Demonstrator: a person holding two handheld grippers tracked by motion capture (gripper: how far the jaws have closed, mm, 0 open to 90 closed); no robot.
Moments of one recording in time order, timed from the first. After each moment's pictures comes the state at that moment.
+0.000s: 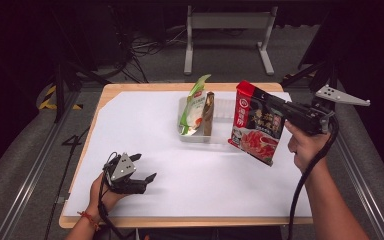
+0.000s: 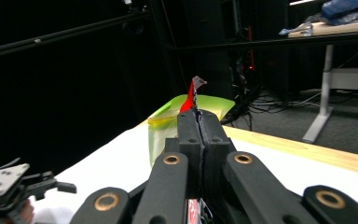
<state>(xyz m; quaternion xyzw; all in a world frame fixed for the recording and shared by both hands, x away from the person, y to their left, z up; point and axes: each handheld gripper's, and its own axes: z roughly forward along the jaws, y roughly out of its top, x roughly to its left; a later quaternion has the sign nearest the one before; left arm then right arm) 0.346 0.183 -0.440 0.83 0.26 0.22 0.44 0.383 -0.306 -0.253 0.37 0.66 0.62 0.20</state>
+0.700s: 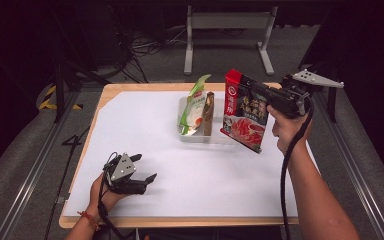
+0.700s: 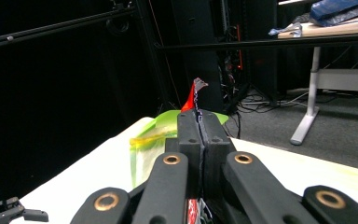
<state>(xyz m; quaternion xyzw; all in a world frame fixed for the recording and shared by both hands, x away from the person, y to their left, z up) 0.346 0.182 -0.441 0.83 0.26 0.21 0.44 0.425 -0.274 -0.246 0.39 0.66 0.60 0.22</state>
